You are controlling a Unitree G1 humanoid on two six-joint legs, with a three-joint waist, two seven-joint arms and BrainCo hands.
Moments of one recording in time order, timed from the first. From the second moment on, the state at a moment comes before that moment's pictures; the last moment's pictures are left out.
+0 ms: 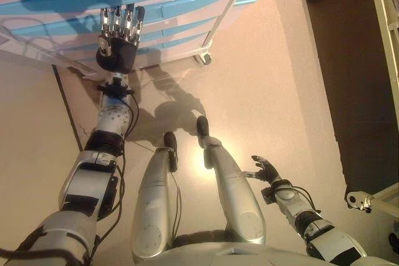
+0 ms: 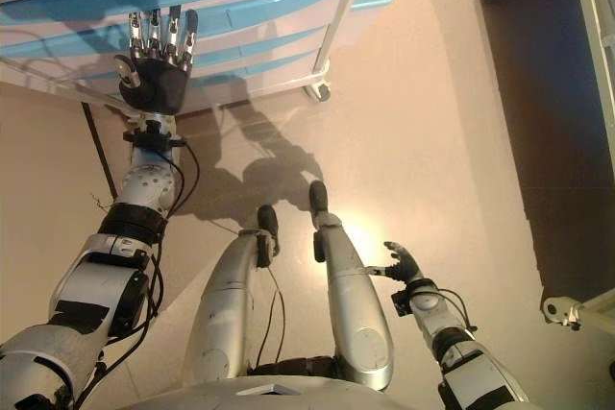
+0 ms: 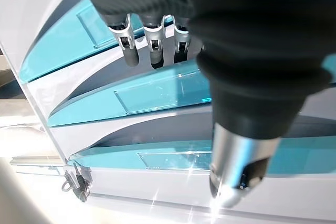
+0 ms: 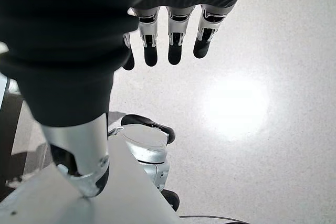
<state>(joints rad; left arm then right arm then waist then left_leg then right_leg) -0.74 0.43 -0.09 0.63 -1.59 -0.24 -0.80 -0.27 -0.29 0.37 1.13 0.14 -0.26 -0.06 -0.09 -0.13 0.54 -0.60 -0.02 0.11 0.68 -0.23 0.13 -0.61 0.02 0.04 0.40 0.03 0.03</state>
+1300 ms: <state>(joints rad) -0.71 0.46 -0.16 0.77 -1.60 -0.11 -0.65 -0.27 -0.29 0.38 1.09 0.14 -0.24 -0.08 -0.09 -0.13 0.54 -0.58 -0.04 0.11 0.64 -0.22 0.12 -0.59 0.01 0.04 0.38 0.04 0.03</state>
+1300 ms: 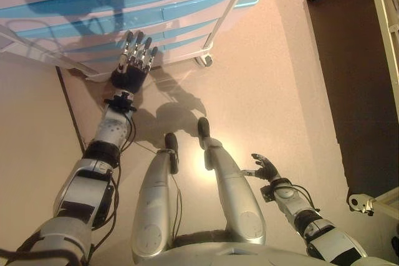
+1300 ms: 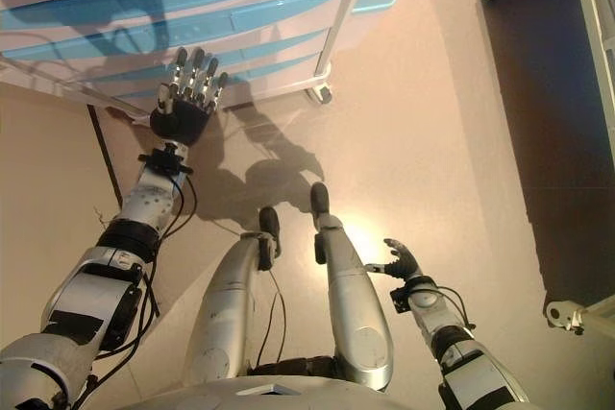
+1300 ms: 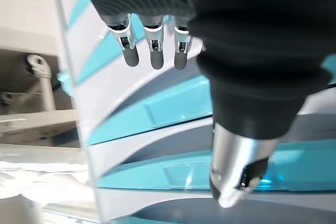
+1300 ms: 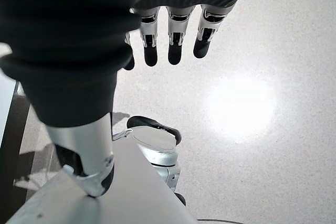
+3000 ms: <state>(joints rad) -0.24 0.22 -0.15 0.64 -1.64 -0.06 -0.73 -0.24 -0.32 0.38 1.09 0.02 -0.20 -0.10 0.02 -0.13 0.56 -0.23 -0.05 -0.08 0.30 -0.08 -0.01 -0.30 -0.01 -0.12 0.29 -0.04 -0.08</state>
